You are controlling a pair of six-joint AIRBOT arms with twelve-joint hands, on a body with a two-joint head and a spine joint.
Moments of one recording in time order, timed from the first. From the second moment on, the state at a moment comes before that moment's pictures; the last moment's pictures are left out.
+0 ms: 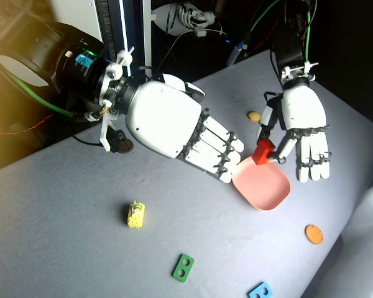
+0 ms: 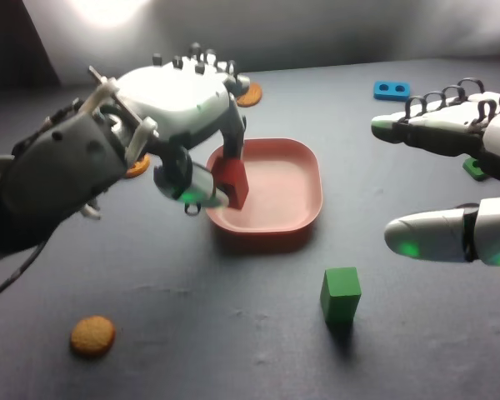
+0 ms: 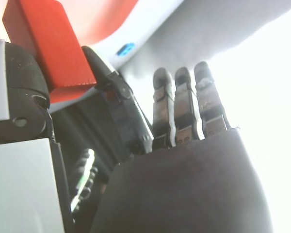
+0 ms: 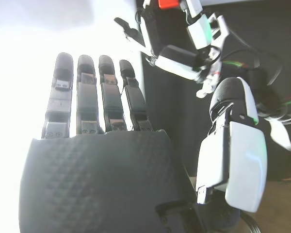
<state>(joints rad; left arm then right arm) 0.21 -1.16 1.10 -0.80 -0.47 1.68 -0.39 -0.68 0.66 0.42 0.53 -1.04</state>
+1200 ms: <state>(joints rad) 0.20 -1.23 1.22 -0.73 -0.46 1.60 -0.44 -0.88 0.66 0.65 0.60 -1.18</state>
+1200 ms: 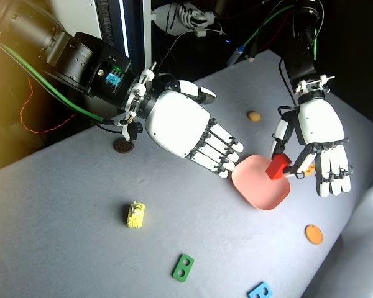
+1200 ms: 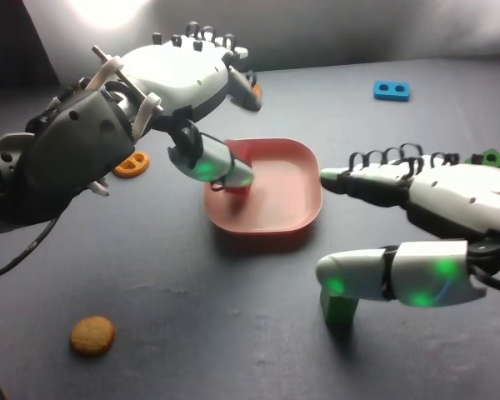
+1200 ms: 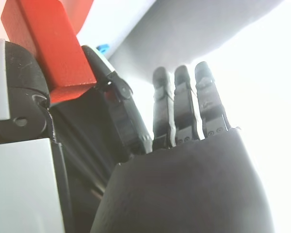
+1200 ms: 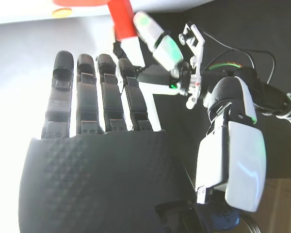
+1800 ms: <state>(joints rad) 0.26 -1.05 1.05 -0.81 -0.45 1.70 -0.44 -0.95 0.72 0.67 0.64 -1.20</state>
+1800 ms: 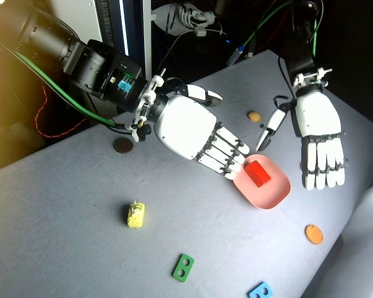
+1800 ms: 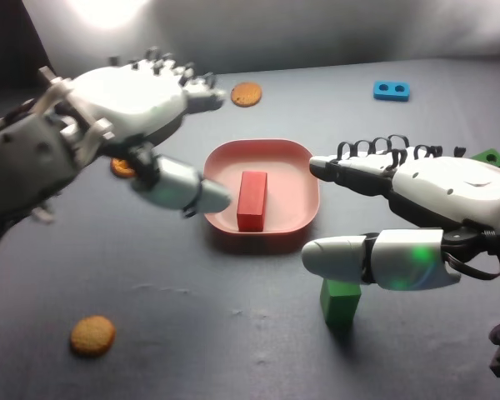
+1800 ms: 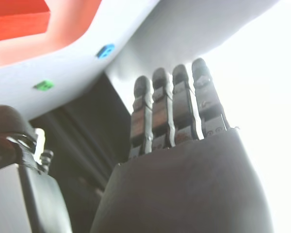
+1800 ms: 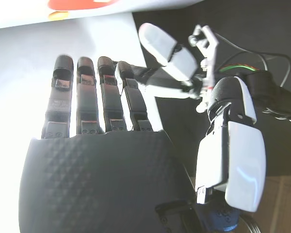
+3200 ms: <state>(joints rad) 0.45 -0.62 0.81 0.71 -0.44 0.40 -0.47 -0.96 0.73 0.68 0.65 -1.23</state>
